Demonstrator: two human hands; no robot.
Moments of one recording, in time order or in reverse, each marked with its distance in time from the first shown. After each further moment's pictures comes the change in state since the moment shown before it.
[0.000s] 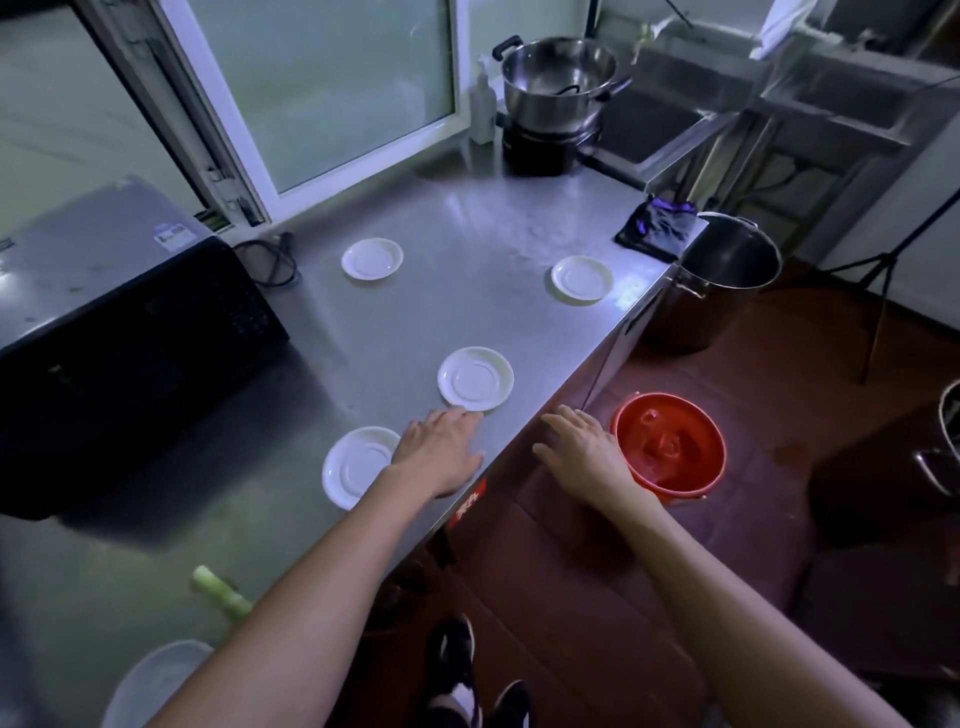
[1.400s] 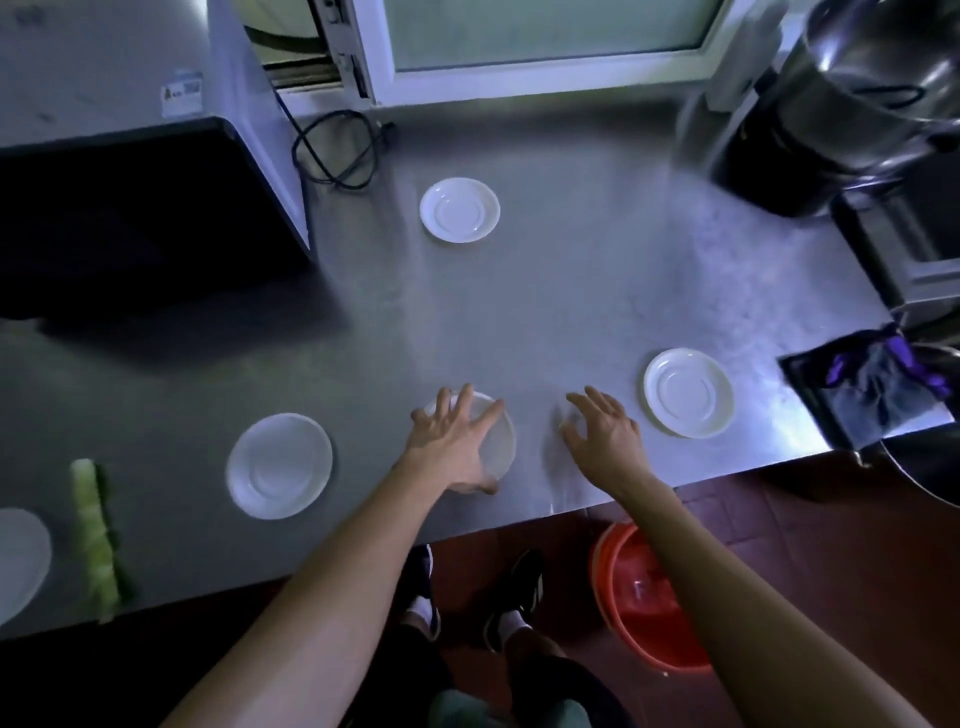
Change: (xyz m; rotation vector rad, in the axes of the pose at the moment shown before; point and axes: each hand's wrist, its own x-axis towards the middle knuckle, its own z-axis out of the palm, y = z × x) left_hand 0.225 0.009 0.029 -0.173 -0.089 -0.504; right_hand 0.321 0.084 -0.018 -0.113 -0.338 -0.355
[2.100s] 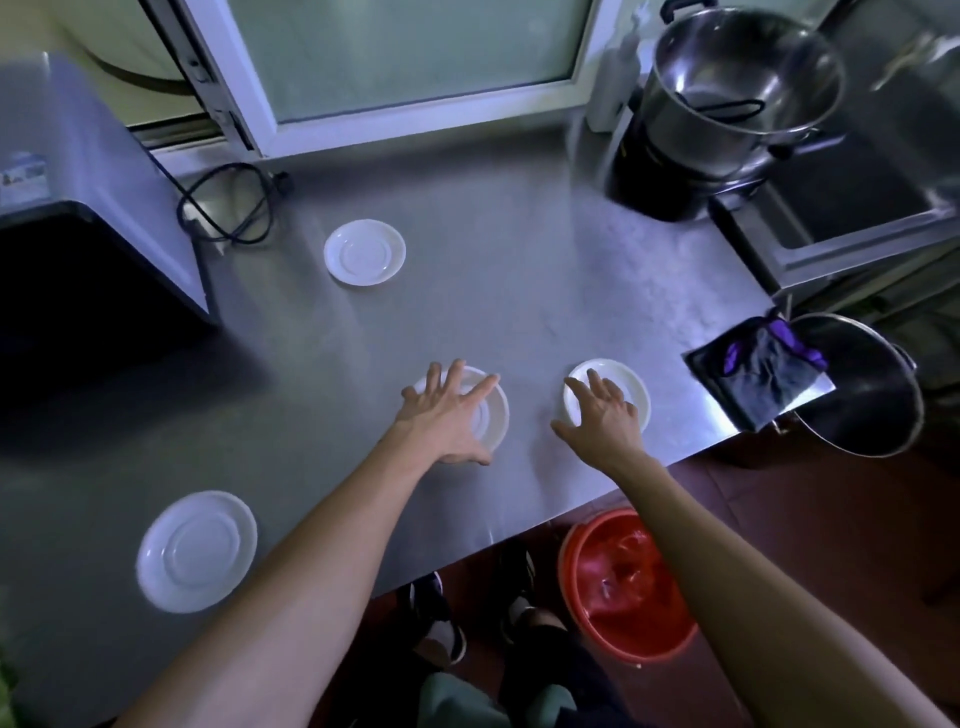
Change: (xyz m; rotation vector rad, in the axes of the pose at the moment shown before) left_hand 0.071 0.059 -0.077 0.023 0.003 0.150; right_hand 0.028 0.071 -0.063 -0.114 0.010 0.196
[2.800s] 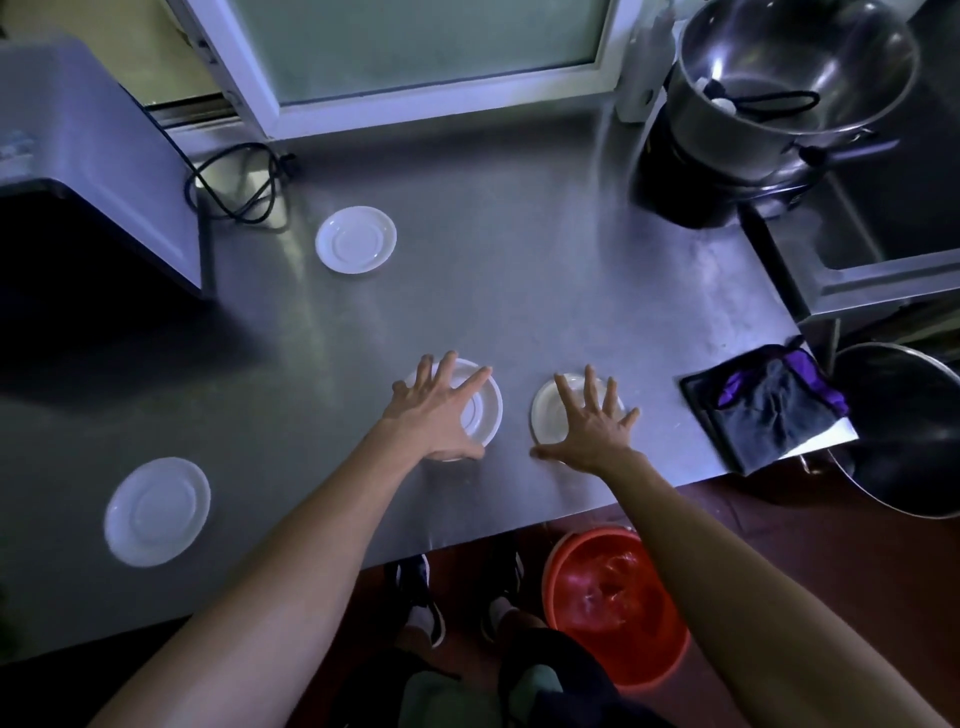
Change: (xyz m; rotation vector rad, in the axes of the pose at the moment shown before) left_hand 0.033 0.058 -0.005 -0.029 -0.003 -0.168; right_hand 0.064 0.070 0.009 -0.111 -0.255 -0.131
